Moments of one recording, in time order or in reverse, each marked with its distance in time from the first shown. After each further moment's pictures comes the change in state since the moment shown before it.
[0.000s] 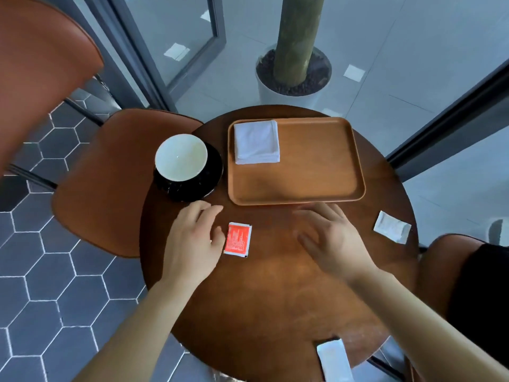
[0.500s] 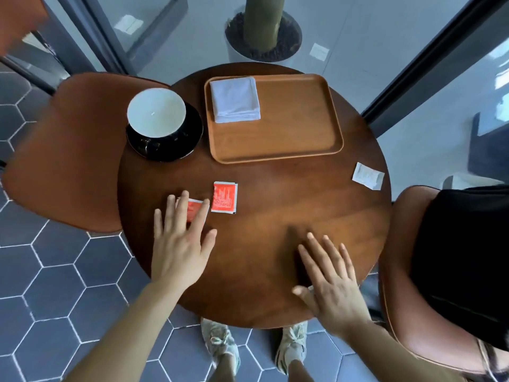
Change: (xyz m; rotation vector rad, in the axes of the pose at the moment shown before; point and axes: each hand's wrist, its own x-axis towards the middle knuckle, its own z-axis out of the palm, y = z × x) left_hand -0.074 -0.036 0.051 0.152 -0.141 0.074; right_hand -0.184 -0.007 0.070 -0.337 -0.141 0.111
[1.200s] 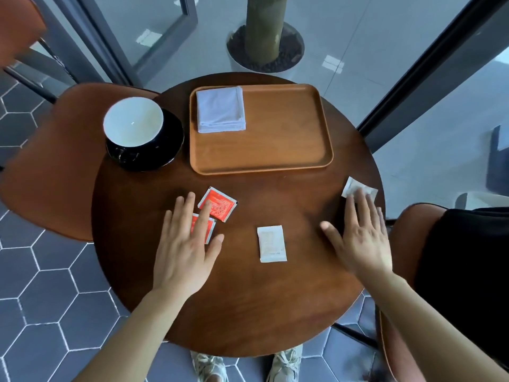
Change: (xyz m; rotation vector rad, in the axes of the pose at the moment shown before) left_hand 0.021 0.055 0.017 0.013 0.038 0.001; right_hand 0.092 0.116 -0.025 -0.031 0.064 0.393
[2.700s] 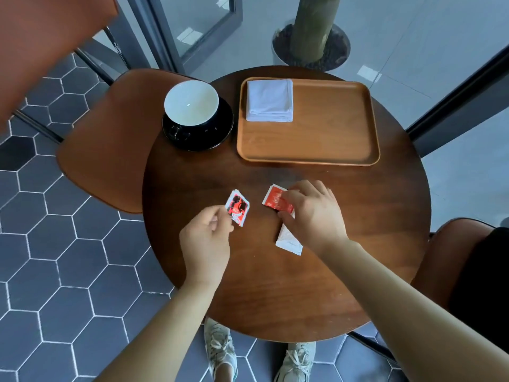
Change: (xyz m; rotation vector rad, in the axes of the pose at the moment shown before) left_hand -0.022 0.013 -0.030 -0.898 0.407 -0.569; right_hand 0.013 -0.152 -0.010 0.148 0.076 -0.467
